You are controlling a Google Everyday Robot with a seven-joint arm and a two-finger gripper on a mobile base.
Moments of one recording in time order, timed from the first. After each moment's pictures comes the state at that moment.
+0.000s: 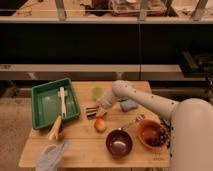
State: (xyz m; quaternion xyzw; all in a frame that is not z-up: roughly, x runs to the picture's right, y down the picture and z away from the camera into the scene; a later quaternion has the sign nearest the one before) arm -0.048 0.120 0.894 -0.26 -0.33 -0.02 0.91
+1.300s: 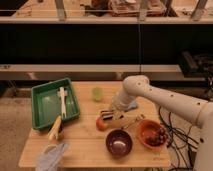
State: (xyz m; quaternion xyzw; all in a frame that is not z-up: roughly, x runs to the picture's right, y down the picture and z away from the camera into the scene) arm 0.053 0.123 0.832 -0.28 -0.24 -0.07 0.93
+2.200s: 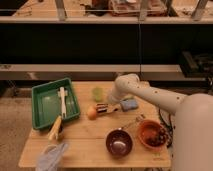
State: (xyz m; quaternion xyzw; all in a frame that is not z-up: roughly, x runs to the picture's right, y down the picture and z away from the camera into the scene) arm 0.003 0.096 0.899 -0.25 -0.23 -0.06 0.94
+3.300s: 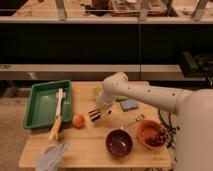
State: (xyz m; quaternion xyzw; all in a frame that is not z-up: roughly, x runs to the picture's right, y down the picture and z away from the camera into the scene) arm -0.018 0.118 0.828 -0.26 -0.23 -0.17 0.92
